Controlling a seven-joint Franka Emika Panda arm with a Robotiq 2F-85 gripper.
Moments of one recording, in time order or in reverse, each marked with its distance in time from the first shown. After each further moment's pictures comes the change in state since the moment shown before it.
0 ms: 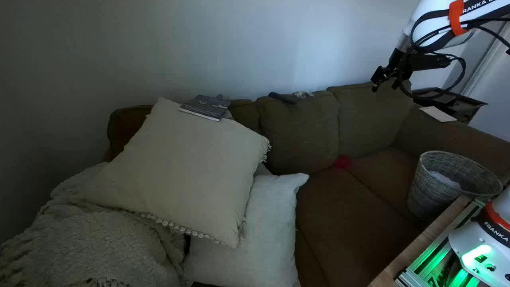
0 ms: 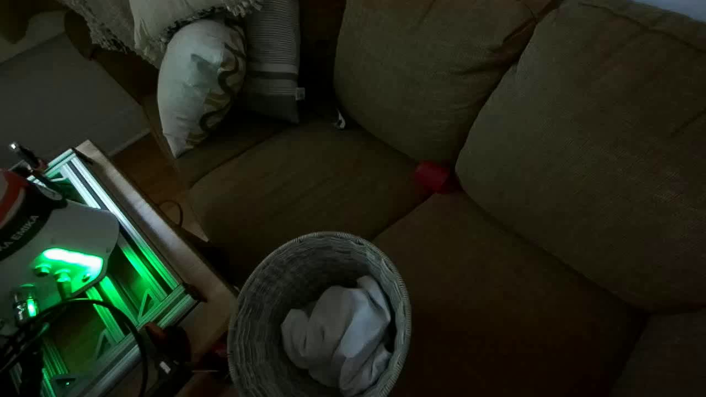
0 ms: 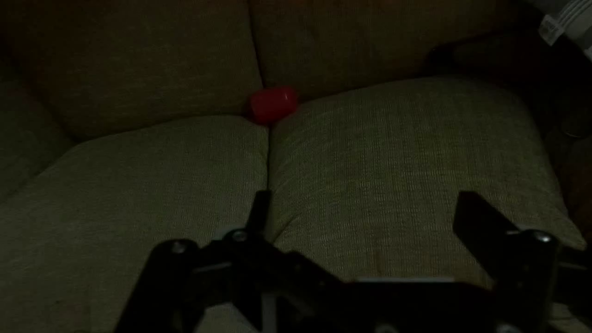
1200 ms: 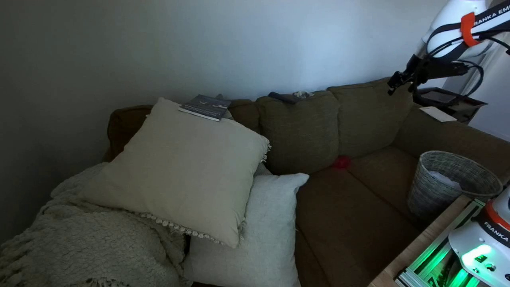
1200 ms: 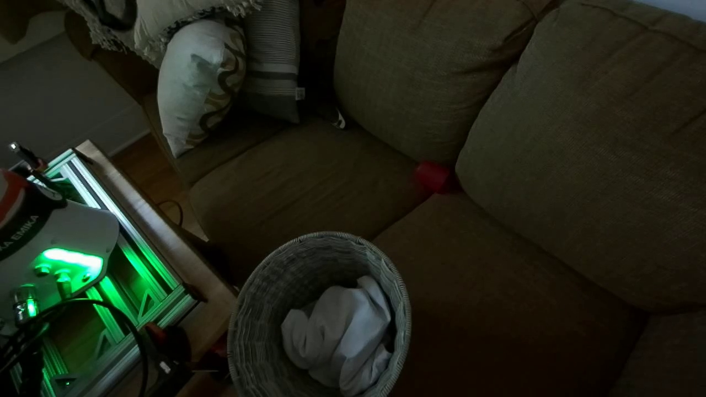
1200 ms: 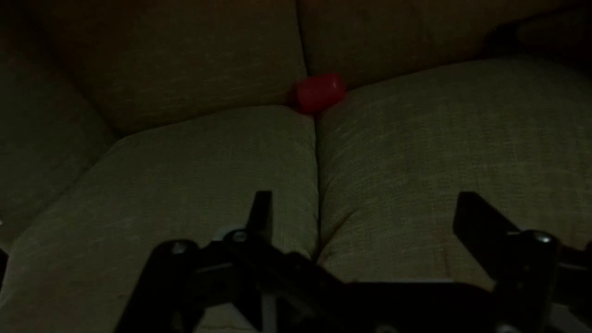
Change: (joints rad) arm -0.072 -0.019 -0.110 -0.097 -0.058 0.158 -0.088
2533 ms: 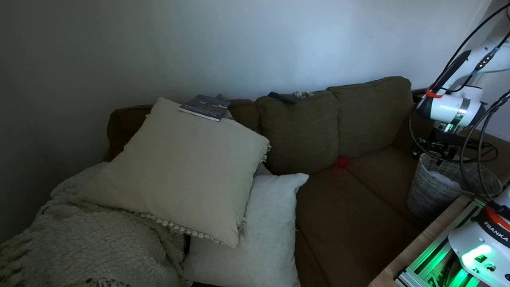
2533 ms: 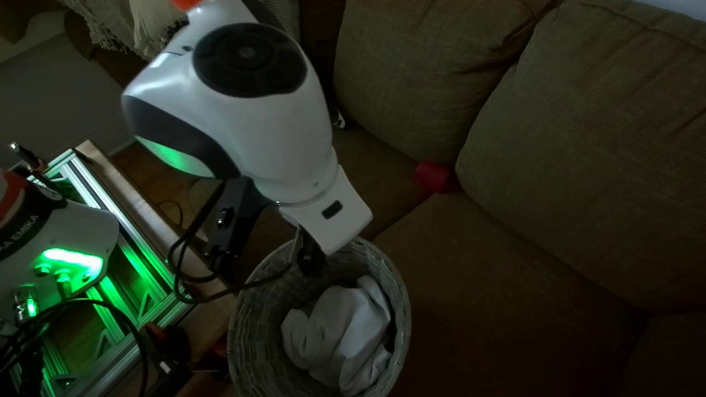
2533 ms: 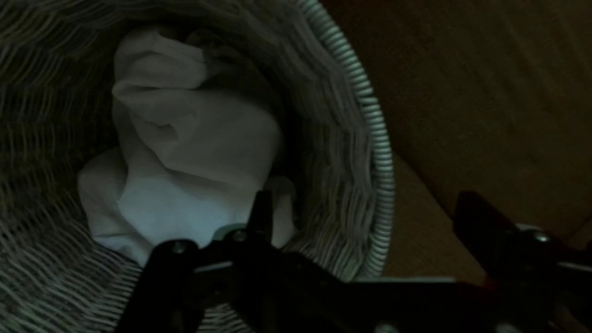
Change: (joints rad) arm -0.034 0.695 -0.320 0.041 0.697 0.158 -0.338
